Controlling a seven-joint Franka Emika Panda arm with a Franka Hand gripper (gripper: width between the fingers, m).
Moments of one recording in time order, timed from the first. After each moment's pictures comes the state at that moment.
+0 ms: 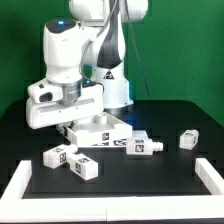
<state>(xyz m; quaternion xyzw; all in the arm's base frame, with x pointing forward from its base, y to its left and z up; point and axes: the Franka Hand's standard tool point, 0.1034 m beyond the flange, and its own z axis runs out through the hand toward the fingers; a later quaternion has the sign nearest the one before) 0.299 -0.139 0.006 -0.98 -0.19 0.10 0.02</state>
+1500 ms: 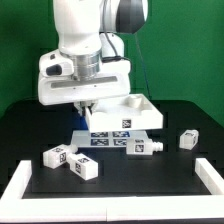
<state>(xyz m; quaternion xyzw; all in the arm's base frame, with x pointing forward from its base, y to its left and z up) 0.439 -0.076 0.099 -0.99 -0.01 0.15 0.04</state>
